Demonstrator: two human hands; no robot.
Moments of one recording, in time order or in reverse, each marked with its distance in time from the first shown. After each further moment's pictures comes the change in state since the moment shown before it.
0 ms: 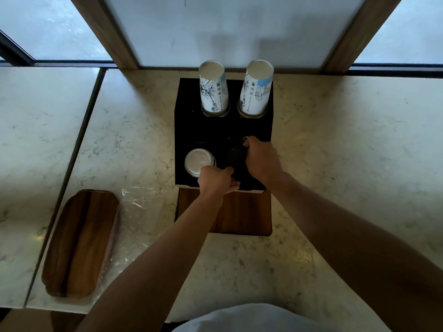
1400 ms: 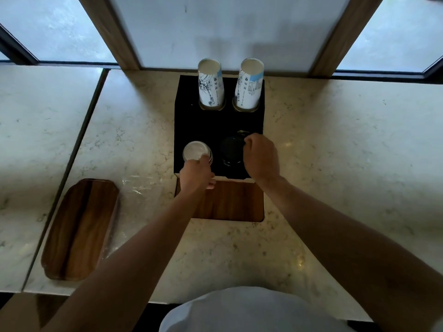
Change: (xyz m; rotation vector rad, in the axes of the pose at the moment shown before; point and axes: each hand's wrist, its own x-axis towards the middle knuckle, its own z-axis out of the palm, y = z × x) left_hand -0.031 0.003 -0.046 0.224 0.094 0.219; right_hand -0.046 -0.013 -0.017 0.164 0.258 0.079
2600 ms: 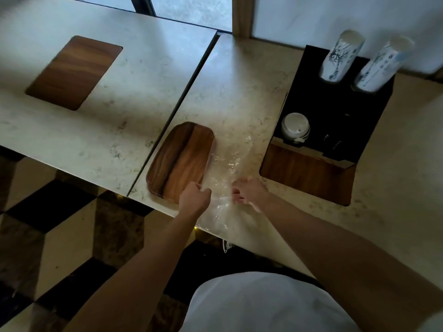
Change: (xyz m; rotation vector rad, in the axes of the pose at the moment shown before) left_hand -0.078 -0.215 -0.232 0.290 0.197 -0.184; right_hand -0.207 -0.121 0.187 0.539 -0.876 0.612
